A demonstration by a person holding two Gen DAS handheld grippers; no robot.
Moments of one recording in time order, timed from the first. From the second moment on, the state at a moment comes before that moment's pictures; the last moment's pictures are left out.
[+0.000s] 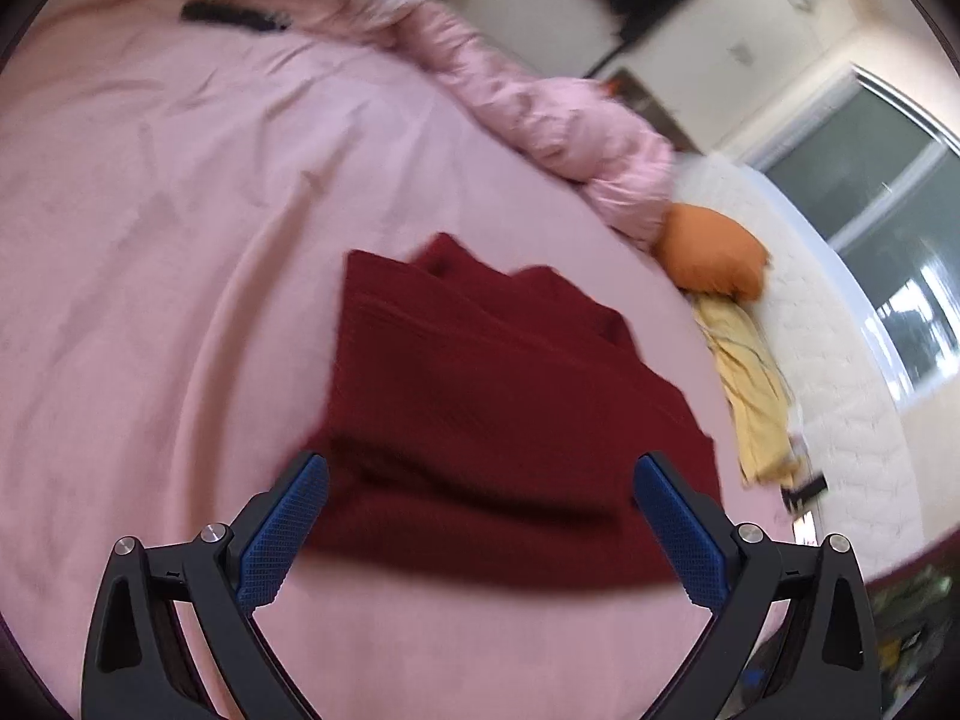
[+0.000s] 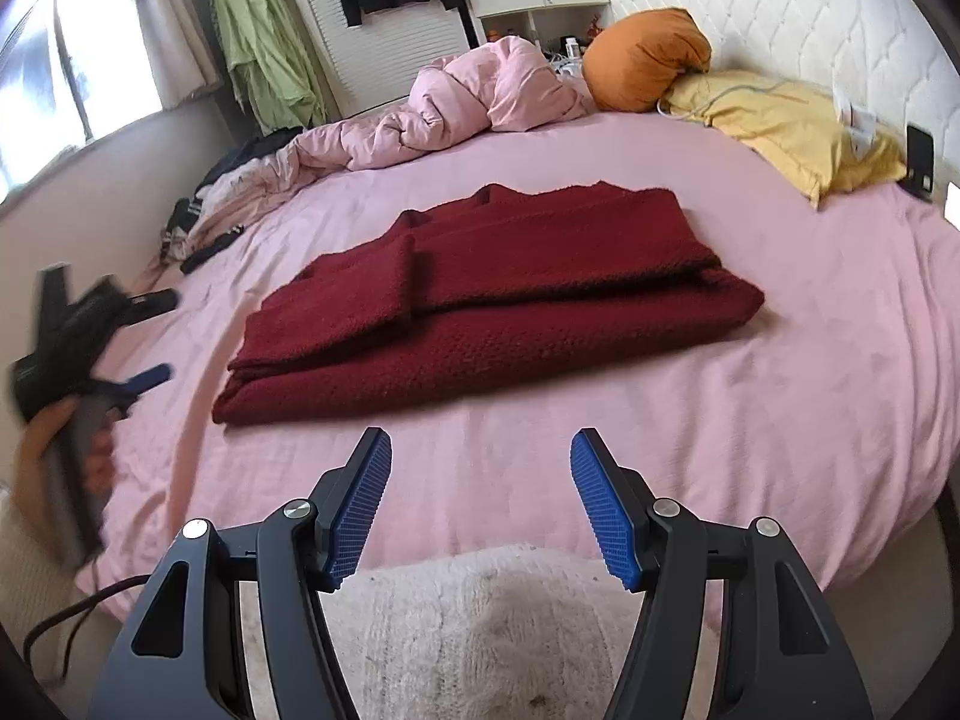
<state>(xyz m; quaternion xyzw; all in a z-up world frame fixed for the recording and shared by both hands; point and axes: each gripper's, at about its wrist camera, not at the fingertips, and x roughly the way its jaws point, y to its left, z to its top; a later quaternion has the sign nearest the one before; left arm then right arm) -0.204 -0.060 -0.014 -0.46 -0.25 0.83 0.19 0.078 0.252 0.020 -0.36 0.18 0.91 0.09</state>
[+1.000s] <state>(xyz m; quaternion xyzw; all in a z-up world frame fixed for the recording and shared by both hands) -0.282 -0.027 -0.063 -0.51 -0.17 0.82 0.17 0.072 0.264 0.010 -0.36 0.24 0.90 0.07</state>
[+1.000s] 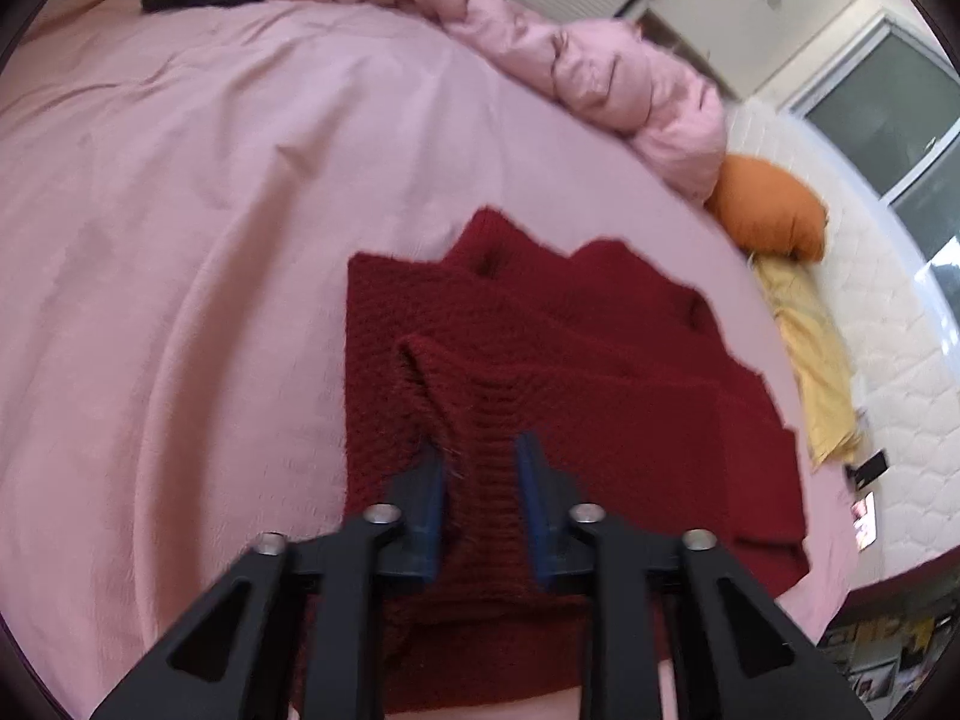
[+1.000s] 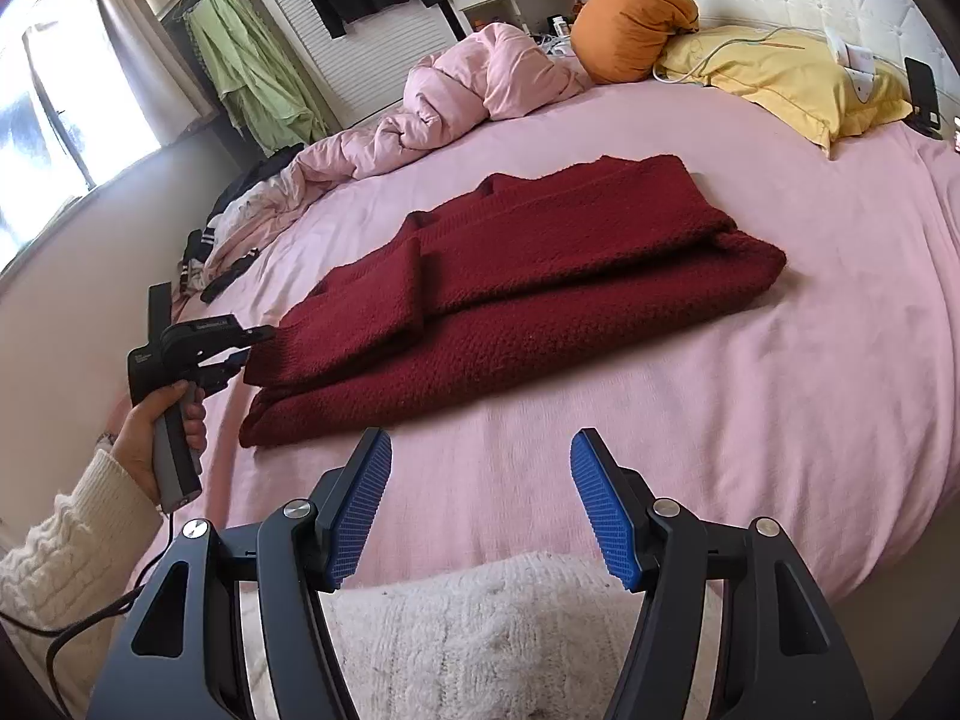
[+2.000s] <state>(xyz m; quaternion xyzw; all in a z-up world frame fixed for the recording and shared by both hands) -0.296 -0.361 0.159 -0.35 -0.16 0.91 -0.16 0.066 0.255 0.008 -0.38 0.22 0.89 0.08</state>
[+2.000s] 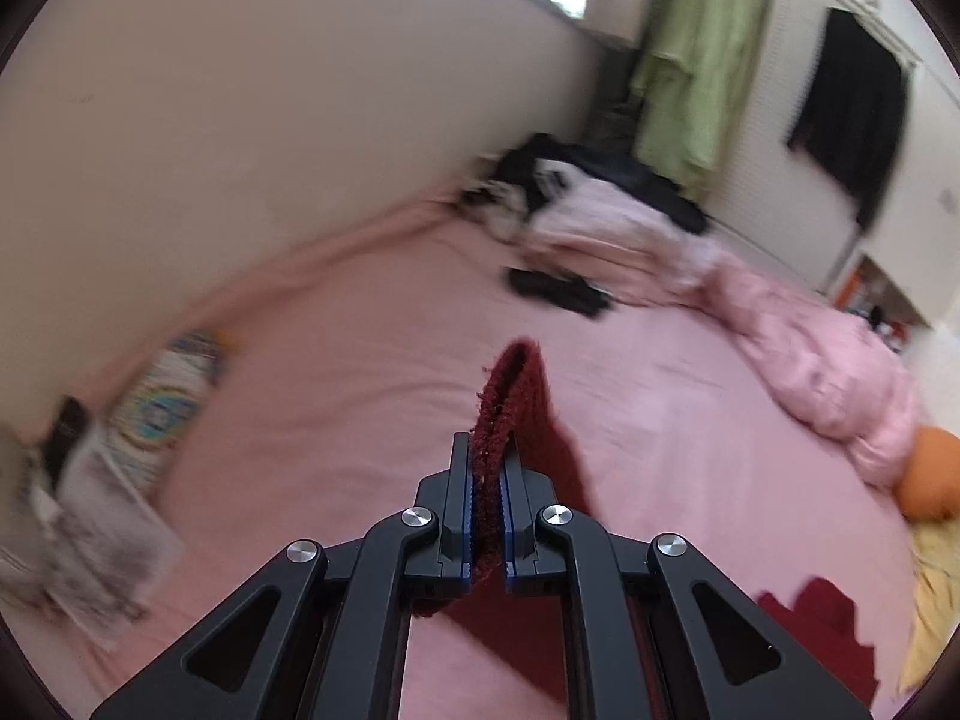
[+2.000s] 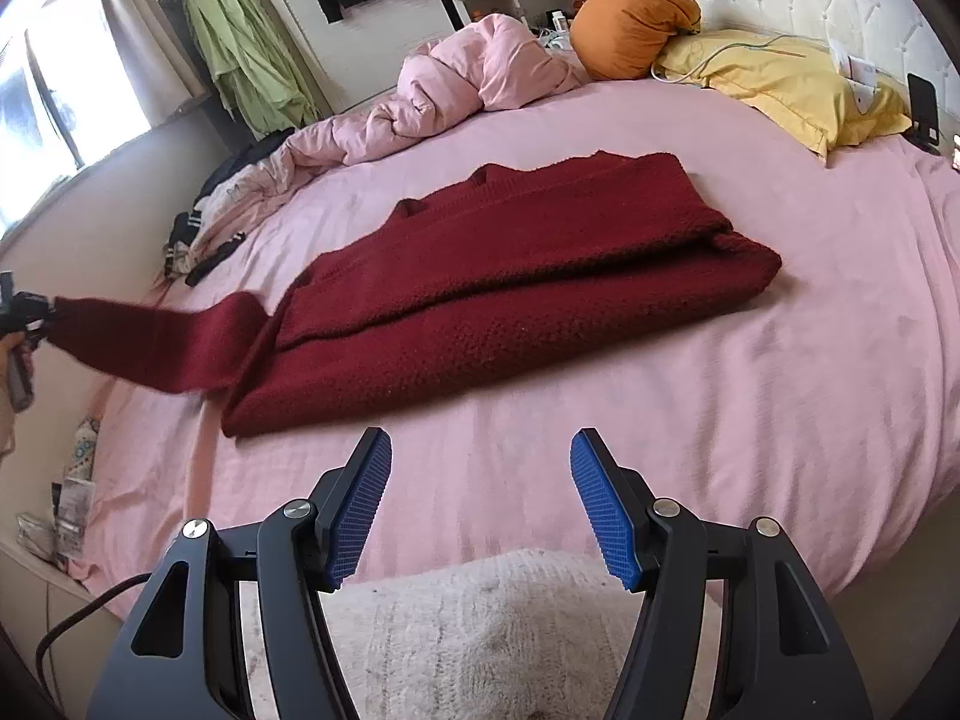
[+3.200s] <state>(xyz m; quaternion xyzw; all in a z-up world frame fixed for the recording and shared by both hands) -0.252 -0.378 -0.097 -0.51 -0.14 0.84 -0.12 0.047 0.228 0.006 -0.43 0.13 0.88 0.15</state>
